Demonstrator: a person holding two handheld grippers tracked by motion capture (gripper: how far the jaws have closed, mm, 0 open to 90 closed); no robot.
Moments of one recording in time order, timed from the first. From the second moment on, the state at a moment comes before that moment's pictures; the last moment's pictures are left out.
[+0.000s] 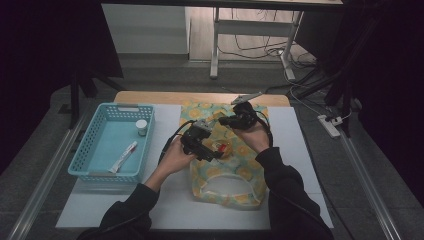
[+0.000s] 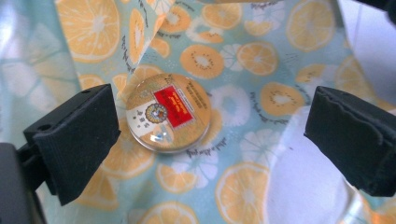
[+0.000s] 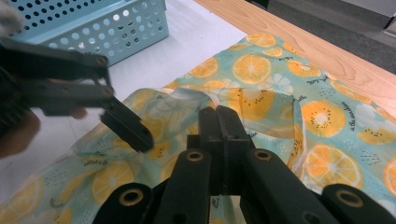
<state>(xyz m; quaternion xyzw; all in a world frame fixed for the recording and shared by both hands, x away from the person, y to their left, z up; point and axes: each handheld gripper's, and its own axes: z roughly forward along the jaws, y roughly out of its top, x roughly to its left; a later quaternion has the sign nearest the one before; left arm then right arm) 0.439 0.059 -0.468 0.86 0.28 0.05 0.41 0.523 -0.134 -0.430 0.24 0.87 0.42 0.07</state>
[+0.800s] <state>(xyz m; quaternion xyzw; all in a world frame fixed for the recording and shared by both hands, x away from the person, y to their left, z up) 0.411 0.169 -0.442 0.82 0.35 0.10 0.44 0.520 -0.139 -0.431 0.24 0.87 0.42 0.08</state>
